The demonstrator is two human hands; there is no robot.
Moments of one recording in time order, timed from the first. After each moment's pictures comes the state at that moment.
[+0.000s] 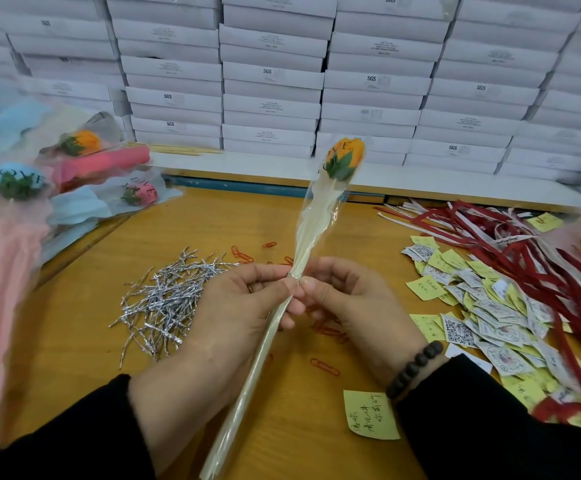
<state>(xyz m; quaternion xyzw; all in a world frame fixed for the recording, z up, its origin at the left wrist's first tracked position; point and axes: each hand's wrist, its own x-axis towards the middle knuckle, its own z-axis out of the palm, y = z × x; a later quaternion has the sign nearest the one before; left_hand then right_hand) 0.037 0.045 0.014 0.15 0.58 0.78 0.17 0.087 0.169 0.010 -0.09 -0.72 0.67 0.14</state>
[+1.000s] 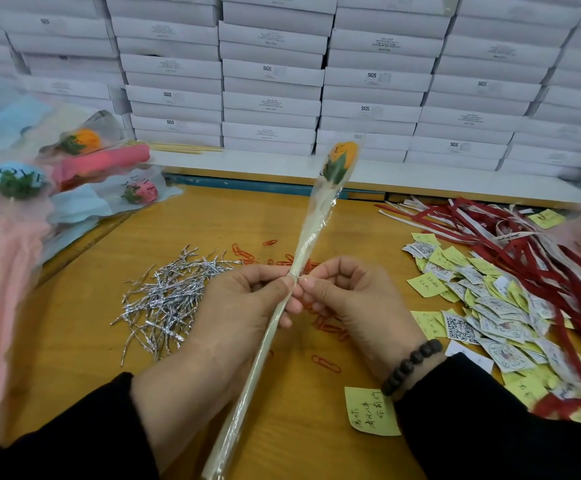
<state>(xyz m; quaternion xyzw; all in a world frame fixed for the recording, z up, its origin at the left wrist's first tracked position) 0.039 0.045 0.014 0.13 0.61 0.76 0.17 0.087 0.166 0.011 -0.10 -0.69 0.69 0.17</state>
